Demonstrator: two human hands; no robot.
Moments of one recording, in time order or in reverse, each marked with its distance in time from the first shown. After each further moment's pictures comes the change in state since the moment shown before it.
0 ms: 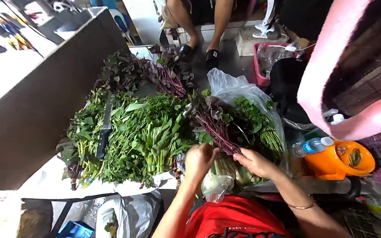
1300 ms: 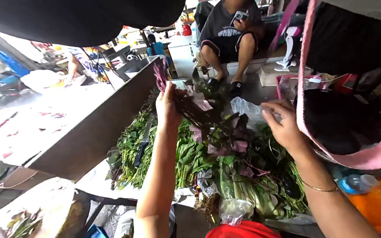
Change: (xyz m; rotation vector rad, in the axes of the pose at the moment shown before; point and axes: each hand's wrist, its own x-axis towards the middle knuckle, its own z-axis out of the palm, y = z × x) left_hand 0.114 0.055 -0.213 -1.095 0.670 0.081; right_hand 0.038 -0.103 -0.095 -0.230 0.922 -0.784
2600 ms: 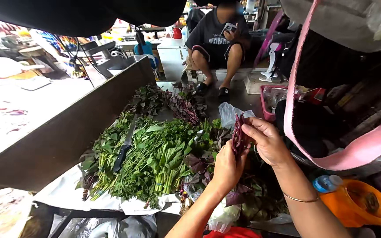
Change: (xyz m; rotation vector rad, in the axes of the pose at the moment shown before) left_hand -0.184 -0.110 0.055 0.669 -0.379 0.540; right_hand -0.016 -0.062 0.000 0.777 -0.160 0.294
